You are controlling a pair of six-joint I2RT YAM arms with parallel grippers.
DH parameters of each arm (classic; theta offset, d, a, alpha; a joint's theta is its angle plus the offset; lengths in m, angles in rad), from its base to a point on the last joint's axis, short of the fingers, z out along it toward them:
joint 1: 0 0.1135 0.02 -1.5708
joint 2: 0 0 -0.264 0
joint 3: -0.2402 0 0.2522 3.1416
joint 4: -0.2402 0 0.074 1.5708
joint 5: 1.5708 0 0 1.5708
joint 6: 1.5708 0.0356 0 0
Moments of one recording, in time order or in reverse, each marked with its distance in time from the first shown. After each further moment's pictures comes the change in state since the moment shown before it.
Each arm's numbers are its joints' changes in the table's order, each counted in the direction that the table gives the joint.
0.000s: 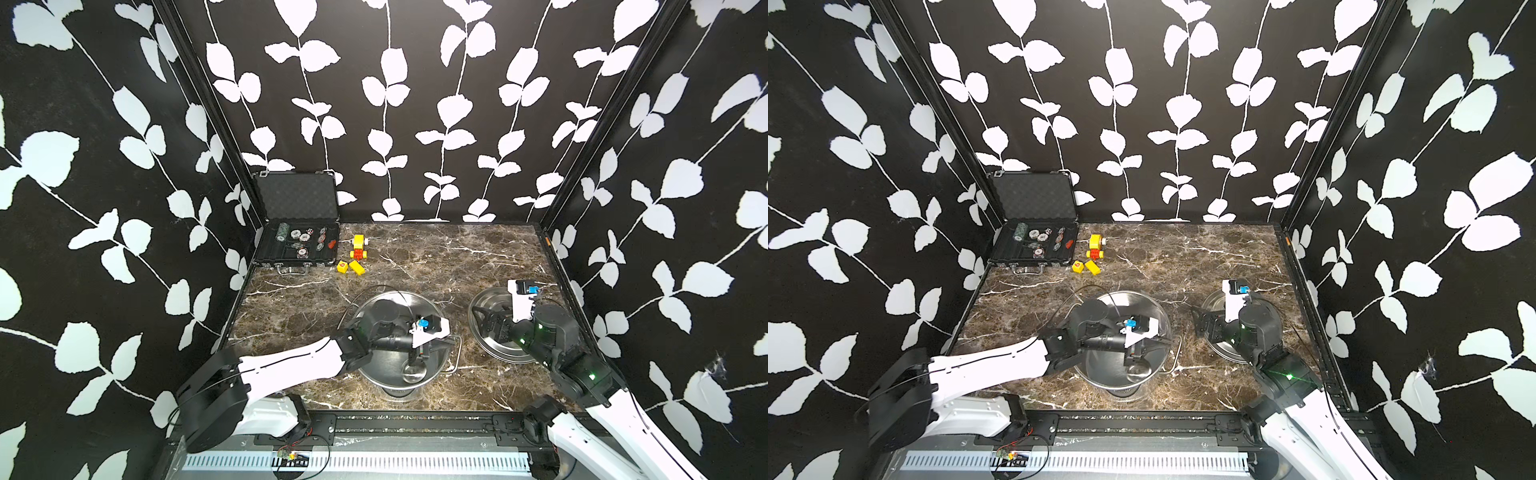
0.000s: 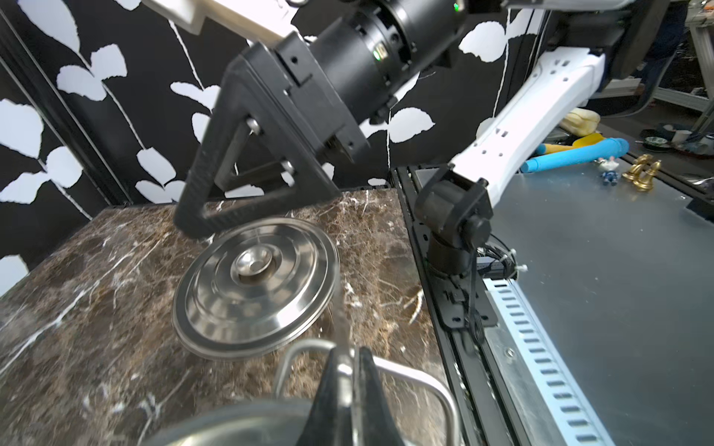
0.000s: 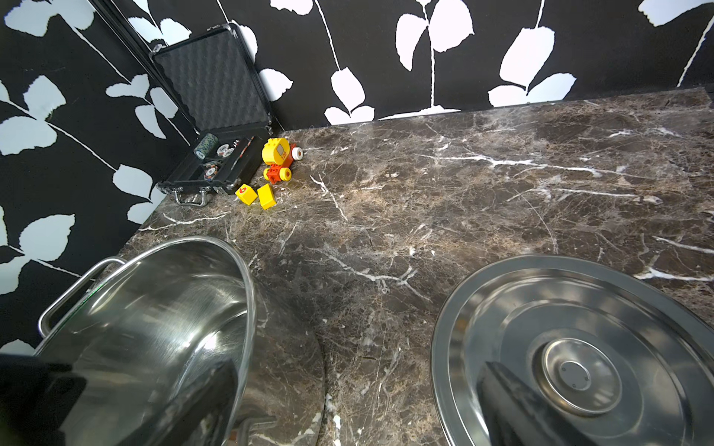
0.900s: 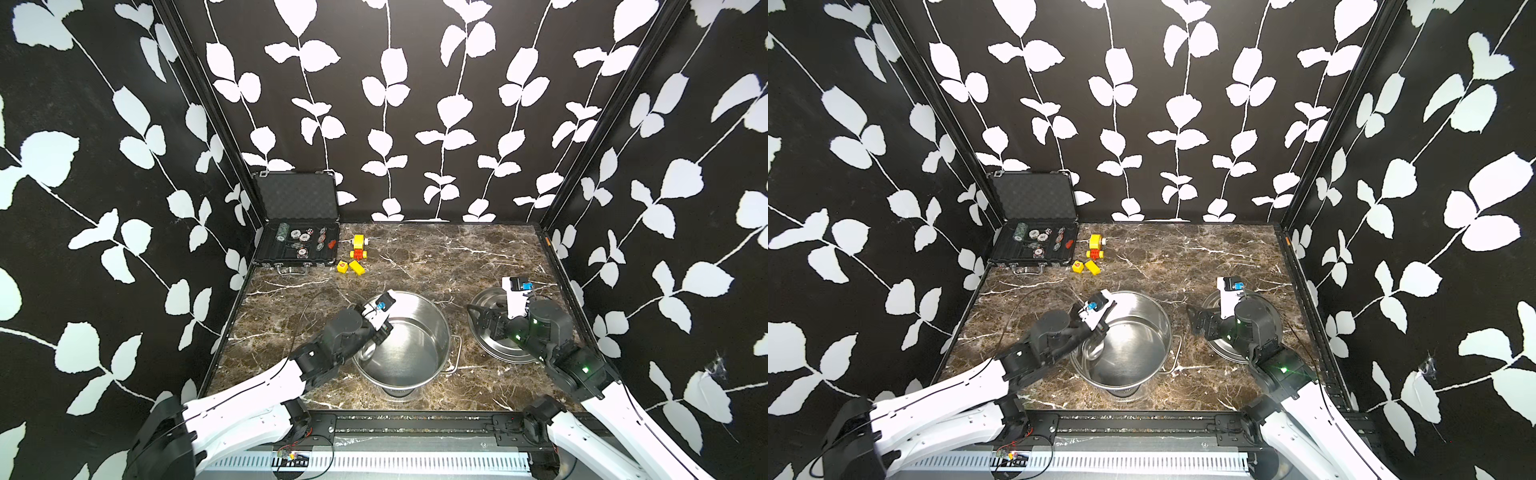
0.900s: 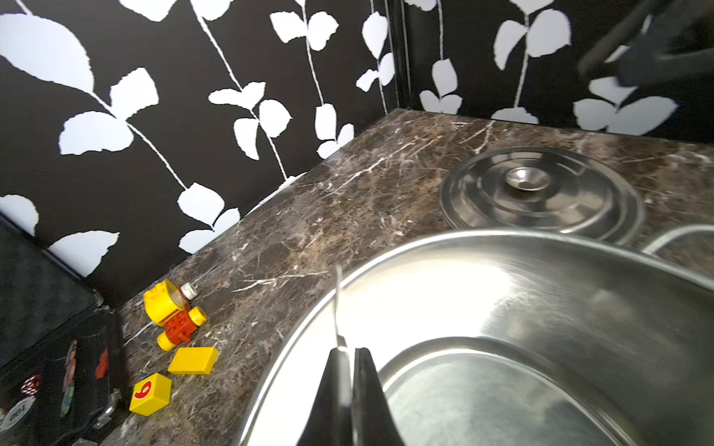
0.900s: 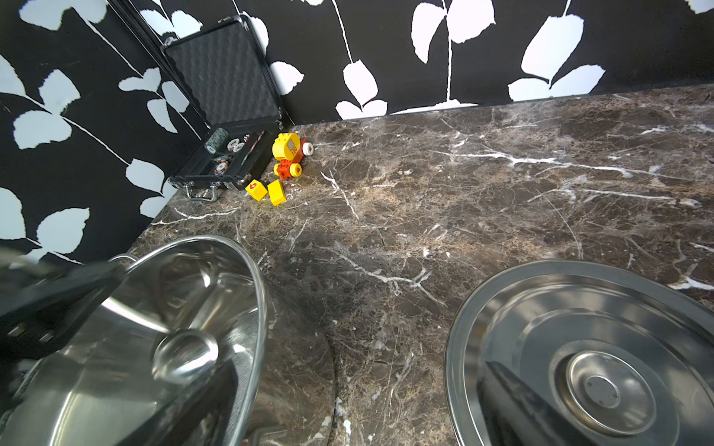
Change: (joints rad) left arm 0.132 -0.236 0.126 -0.098 -0.758 -0.013; right arm 0.000 0.027 -0.004 0.041 -0.038 0.000
